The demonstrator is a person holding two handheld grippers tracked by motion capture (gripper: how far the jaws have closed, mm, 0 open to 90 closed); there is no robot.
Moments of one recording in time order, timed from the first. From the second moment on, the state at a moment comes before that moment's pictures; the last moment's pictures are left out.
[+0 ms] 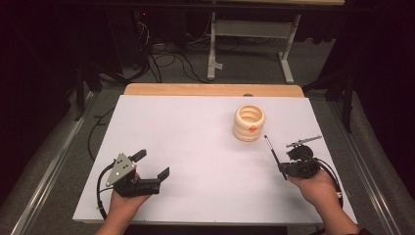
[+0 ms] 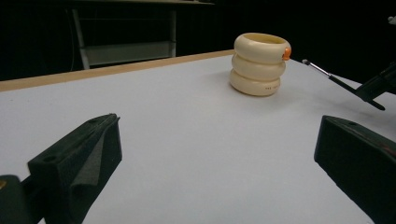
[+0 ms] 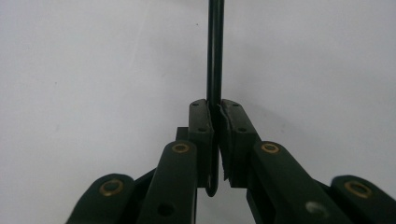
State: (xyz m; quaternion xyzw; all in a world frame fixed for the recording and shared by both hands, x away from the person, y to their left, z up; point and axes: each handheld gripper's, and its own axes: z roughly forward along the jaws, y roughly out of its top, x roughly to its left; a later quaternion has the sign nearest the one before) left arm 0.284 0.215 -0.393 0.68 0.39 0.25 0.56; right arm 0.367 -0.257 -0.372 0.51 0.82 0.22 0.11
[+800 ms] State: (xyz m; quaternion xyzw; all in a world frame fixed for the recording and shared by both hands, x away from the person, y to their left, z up) left arm 0.286 0.216 -0.395 0.68 0.39 0.25 0.56; right arm 0.355 -0.270 -0.388 0.51 0.77 0.34 0.17
